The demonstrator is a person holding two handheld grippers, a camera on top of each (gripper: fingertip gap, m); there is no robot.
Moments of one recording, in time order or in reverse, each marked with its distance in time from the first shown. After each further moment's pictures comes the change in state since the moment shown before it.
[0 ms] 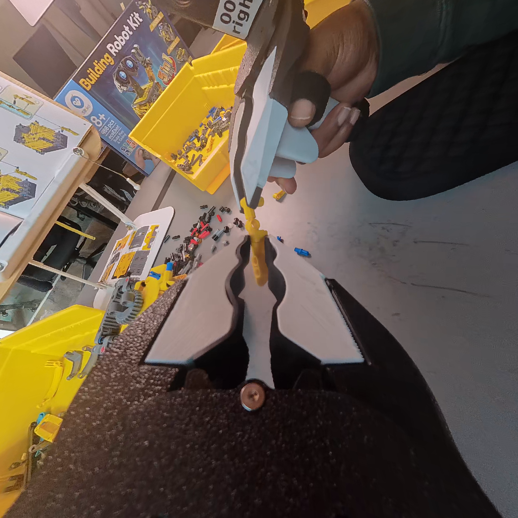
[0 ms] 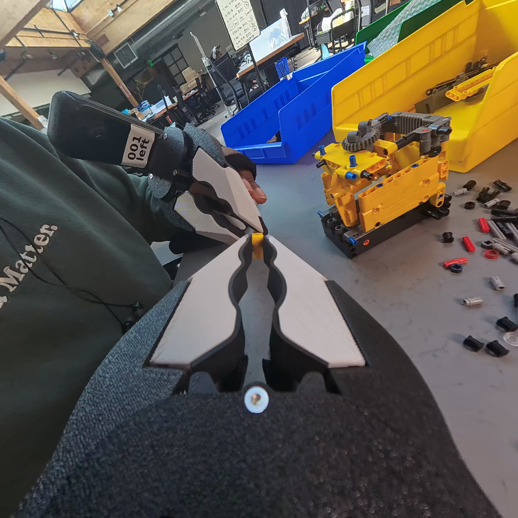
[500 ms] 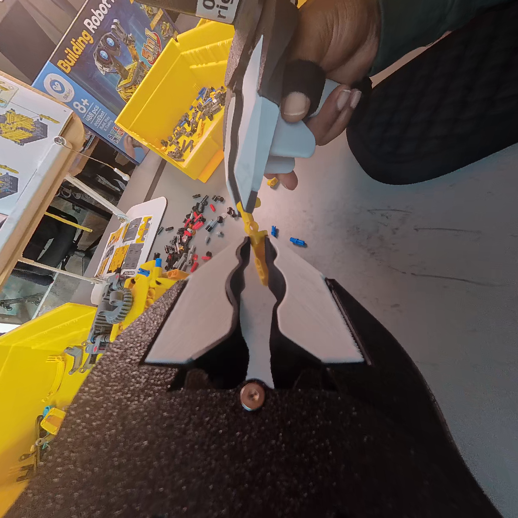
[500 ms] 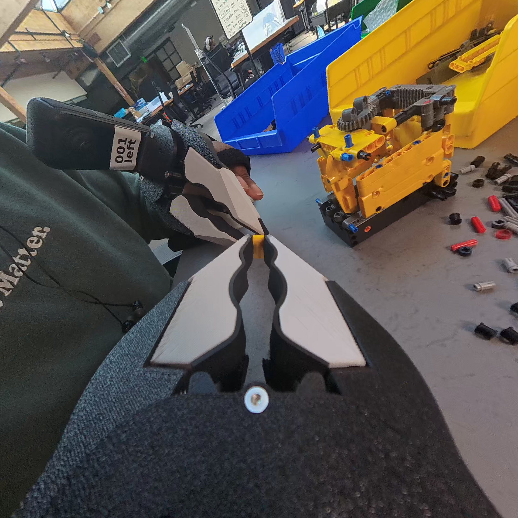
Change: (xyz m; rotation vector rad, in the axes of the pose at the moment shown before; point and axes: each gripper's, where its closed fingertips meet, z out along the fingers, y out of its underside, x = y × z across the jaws) left arm 0.006 0.010 0.005 -0.060 0.017 0.026; right arm 0.006 0.010 0.005 -0.028 0.008 0.053
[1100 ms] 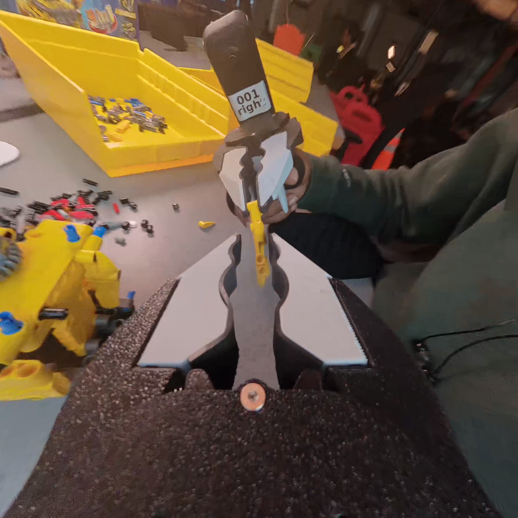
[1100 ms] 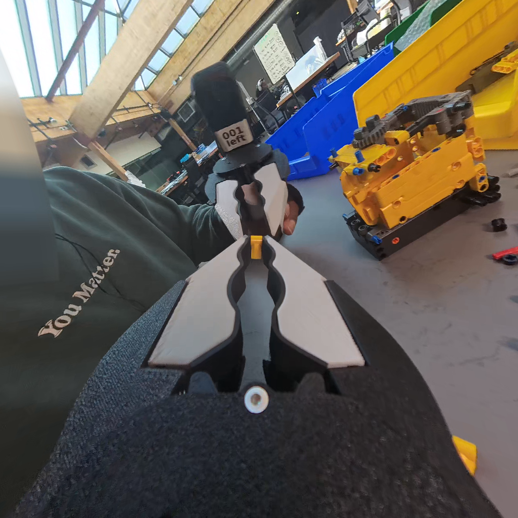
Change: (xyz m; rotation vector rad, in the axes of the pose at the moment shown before) left arm -0.006 -0.026 -0.009 0.315 0.445 -0.777; right arm -0.009 -0.015 -0.013 0.109 -0.181 0.124
